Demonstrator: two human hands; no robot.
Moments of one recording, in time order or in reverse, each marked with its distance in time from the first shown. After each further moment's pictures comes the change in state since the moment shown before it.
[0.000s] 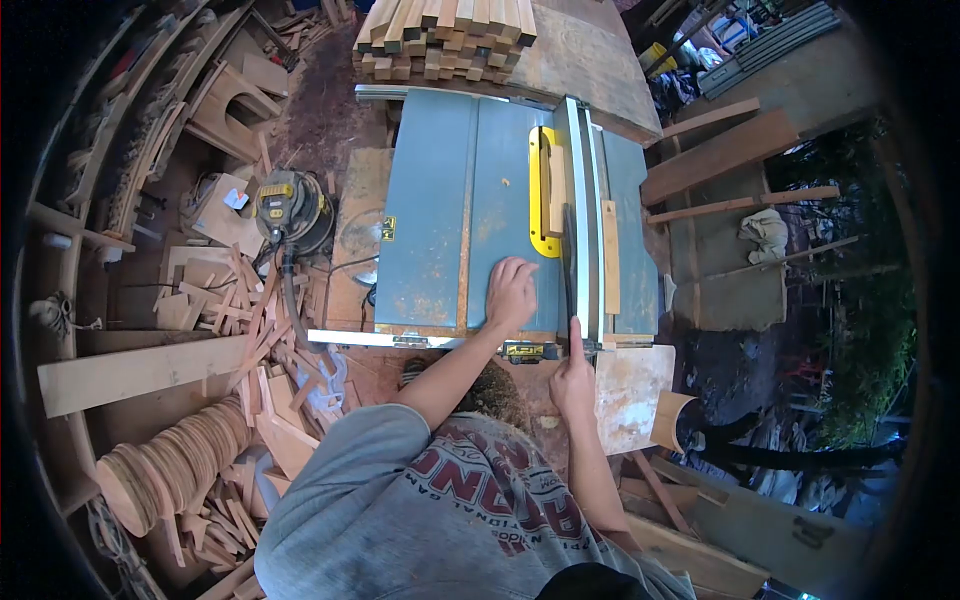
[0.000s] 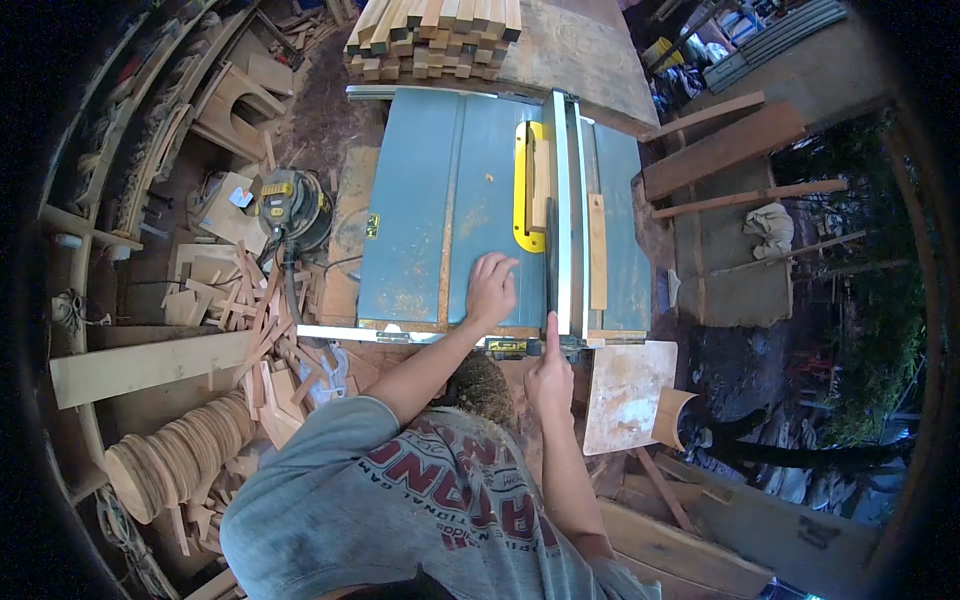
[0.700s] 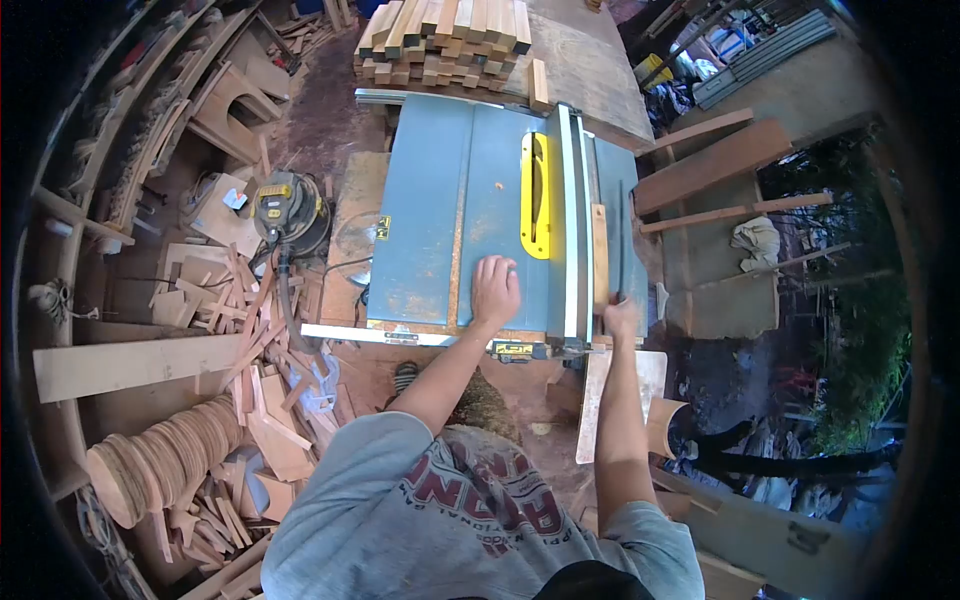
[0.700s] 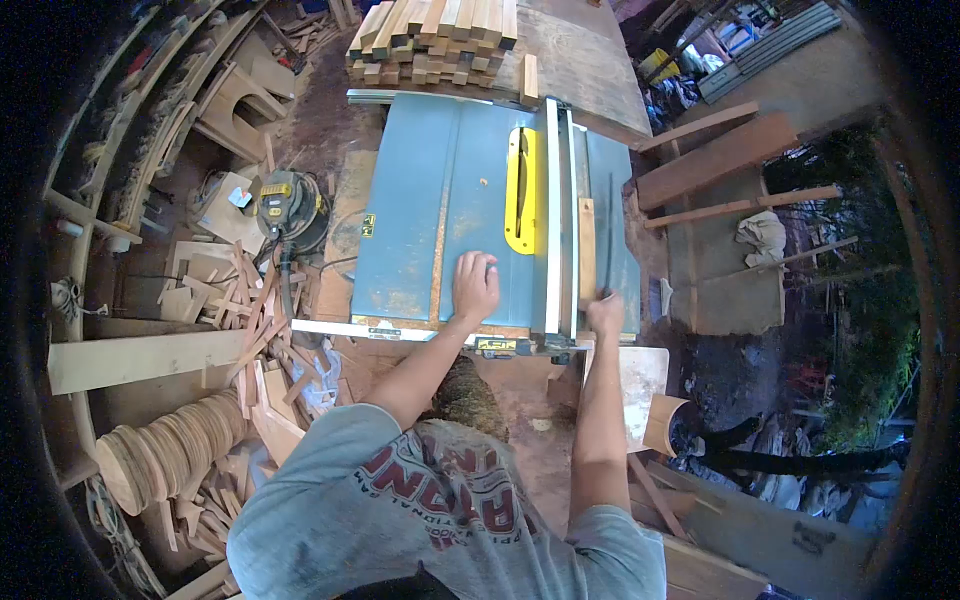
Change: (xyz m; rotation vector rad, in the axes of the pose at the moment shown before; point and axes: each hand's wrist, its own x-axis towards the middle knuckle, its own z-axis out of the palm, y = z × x) left_hand 0.003 0.005 -0.010 0.041 0.106 -0.074; right_hand 0.178 0.140 -0.030 -0.008 0.227 0.181
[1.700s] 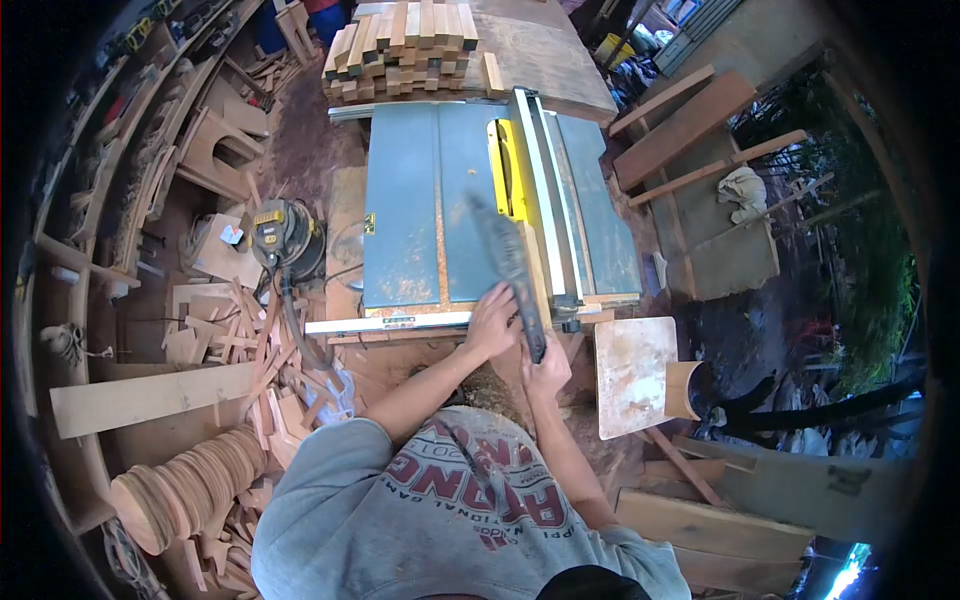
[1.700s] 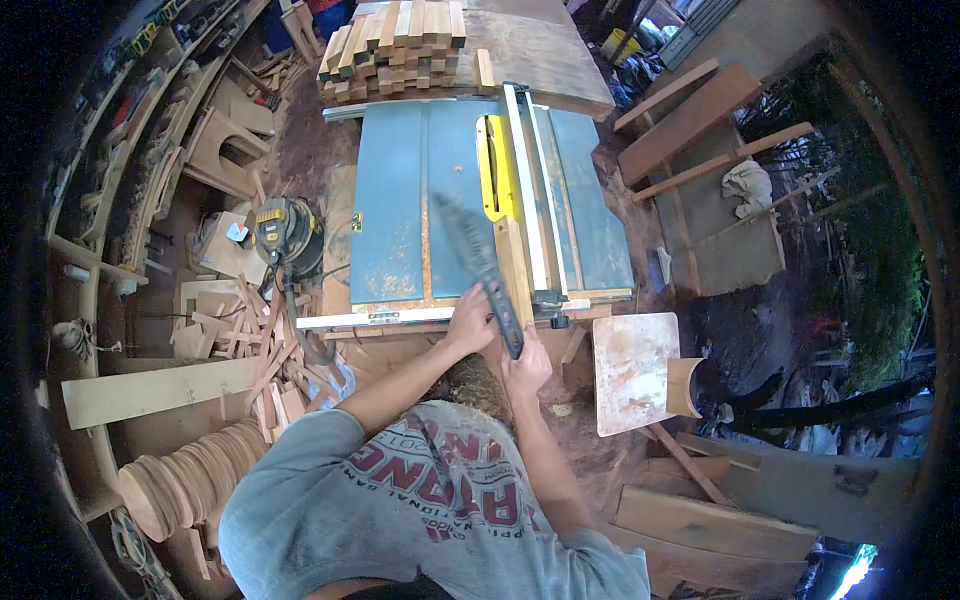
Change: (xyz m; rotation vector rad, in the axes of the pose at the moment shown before) left_hand -0.094 0.030 -0.051 0.041 -0.593 0.233; right_hand -0.259 -0.027 0.068 0.122 0.579 -0.531
